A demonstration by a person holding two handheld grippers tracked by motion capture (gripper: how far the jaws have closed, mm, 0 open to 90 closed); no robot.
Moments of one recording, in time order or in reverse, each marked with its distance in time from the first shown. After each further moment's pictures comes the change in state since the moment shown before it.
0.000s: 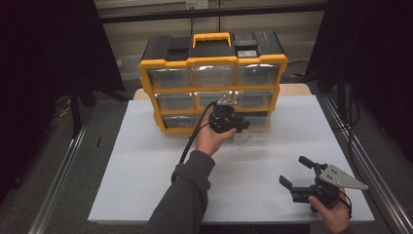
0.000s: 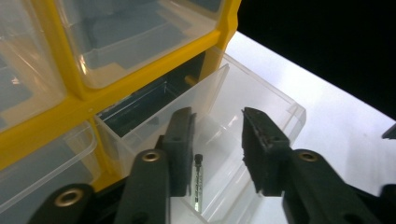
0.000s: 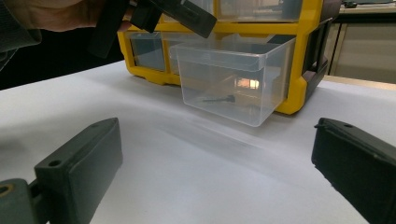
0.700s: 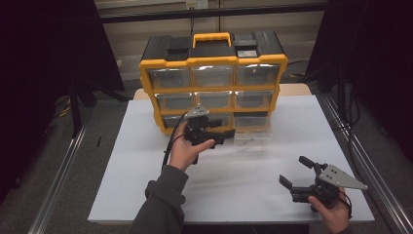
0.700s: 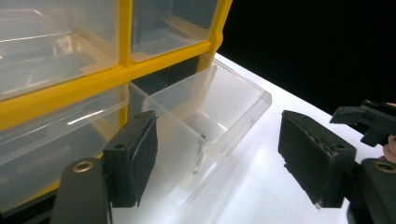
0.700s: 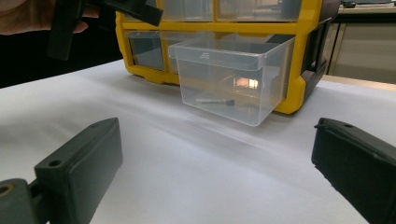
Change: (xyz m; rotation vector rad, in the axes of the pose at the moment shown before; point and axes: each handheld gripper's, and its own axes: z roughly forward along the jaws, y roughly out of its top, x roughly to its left) left arm 0.012 -0.039 -0.061 -0.143 -0.051 -0.025; right arm 0.000 0.000 0.000 0.003 -0.005 -0.006
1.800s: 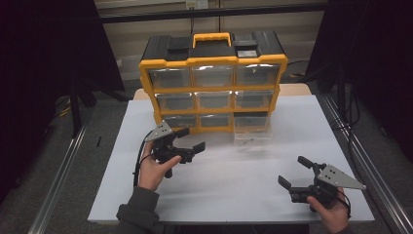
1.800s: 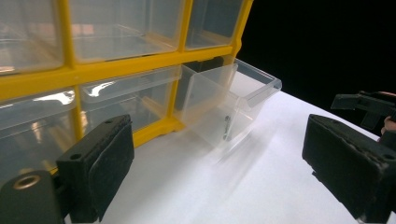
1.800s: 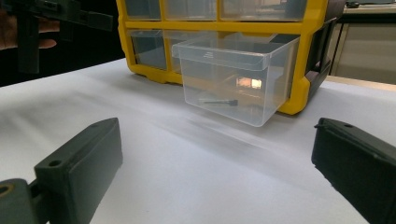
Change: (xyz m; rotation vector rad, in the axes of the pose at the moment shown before) left arm 0.022 -0.056 -0.078 -0.170 0.052 0.013; right arm 0.002 0.000 0.002 0.003 0.009 -0.001
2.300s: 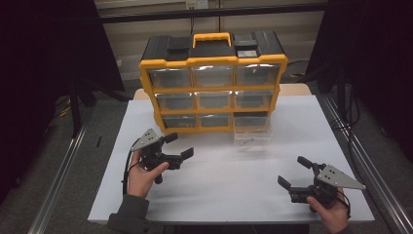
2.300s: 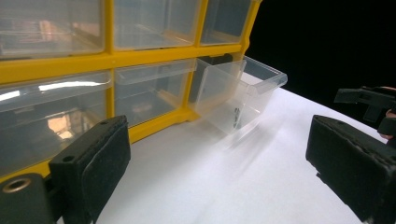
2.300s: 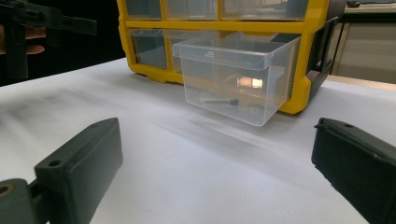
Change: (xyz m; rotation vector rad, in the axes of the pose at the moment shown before) left arm 0.008 -0.016 -0.031 -0.034 0.037 -0.001; right arm 0.000 0.000 0.001 0.002 0.001 -0.003
